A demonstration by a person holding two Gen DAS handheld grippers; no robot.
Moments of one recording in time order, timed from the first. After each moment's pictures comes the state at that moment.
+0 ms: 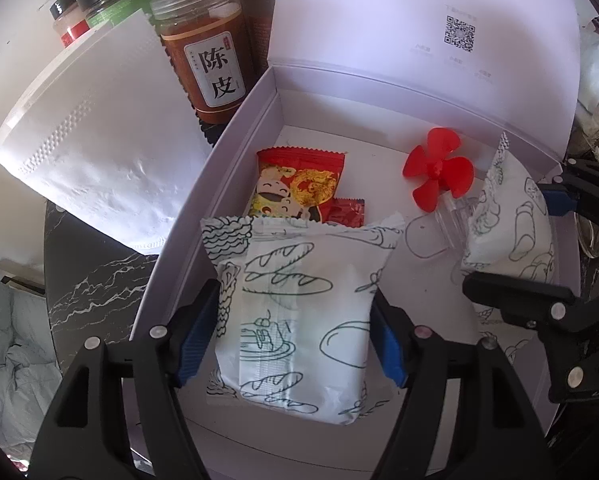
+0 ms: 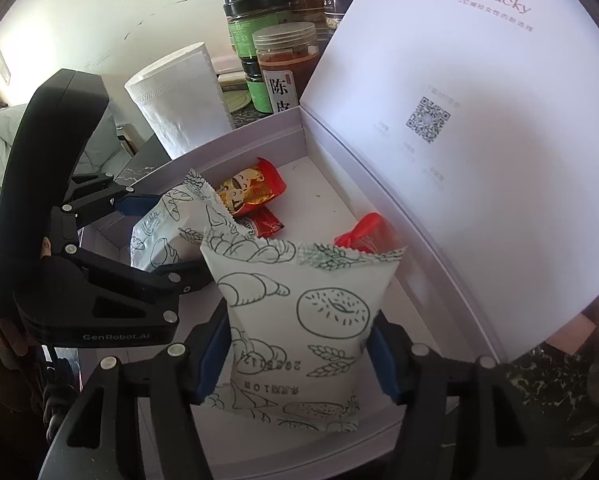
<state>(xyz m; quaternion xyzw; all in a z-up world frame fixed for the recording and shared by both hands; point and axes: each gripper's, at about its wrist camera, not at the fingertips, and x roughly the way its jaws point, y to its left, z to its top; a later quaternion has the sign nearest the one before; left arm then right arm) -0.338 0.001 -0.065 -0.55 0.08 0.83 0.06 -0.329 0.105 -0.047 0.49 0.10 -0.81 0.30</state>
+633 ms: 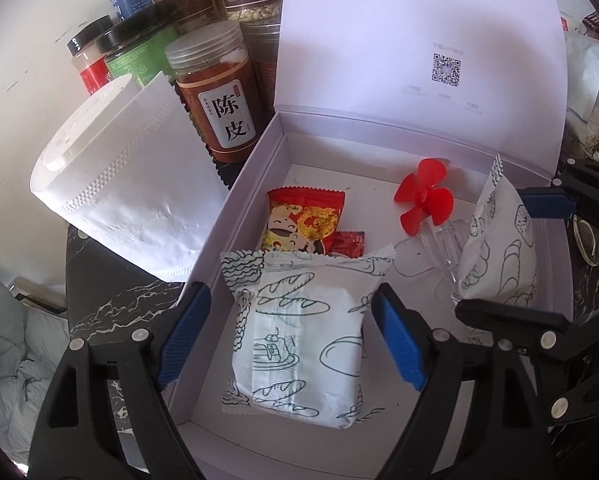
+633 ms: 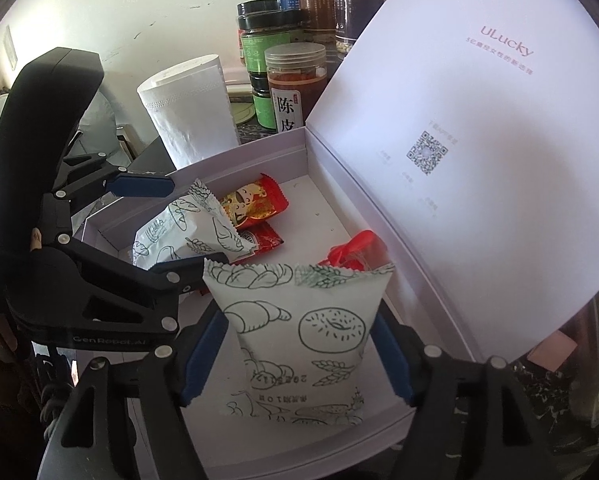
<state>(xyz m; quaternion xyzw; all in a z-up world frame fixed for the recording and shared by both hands) -0.316 0.000 -0.043 -0.50 0.10 0.86 0.05 -0.315 0.104 -0.031 0.45 0.12 -0.83 0.30</state>
